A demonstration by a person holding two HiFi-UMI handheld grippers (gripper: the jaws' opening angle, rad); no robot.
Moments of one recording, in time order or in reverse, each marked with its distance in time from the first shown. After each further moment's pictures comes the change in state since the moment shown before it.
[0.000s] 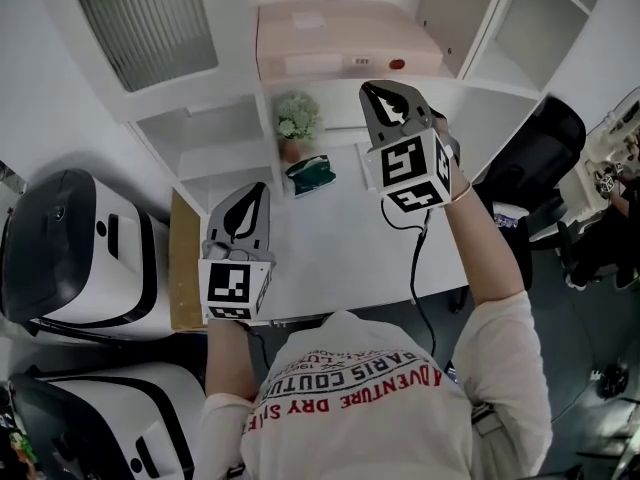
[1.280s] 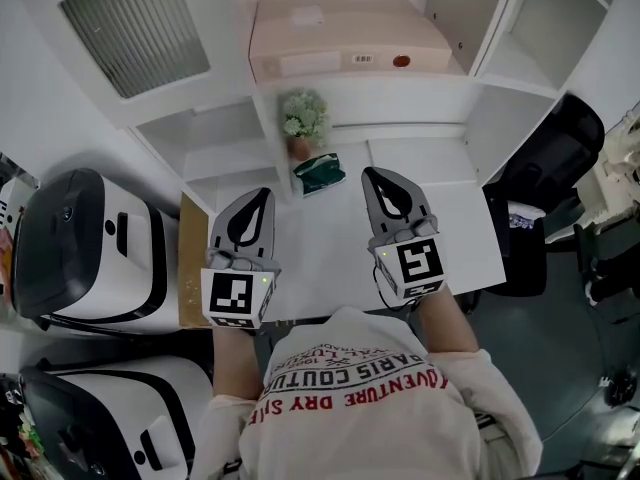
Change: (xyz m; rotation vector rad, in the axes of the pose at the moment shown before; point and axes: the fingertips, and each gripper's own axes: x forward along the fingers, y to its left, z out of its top) left arm 0.008 -0.011 0.001 0.013 0.015 0.005; right arm -0.067 0.083 -0.063 0.517 -0.161 0.063
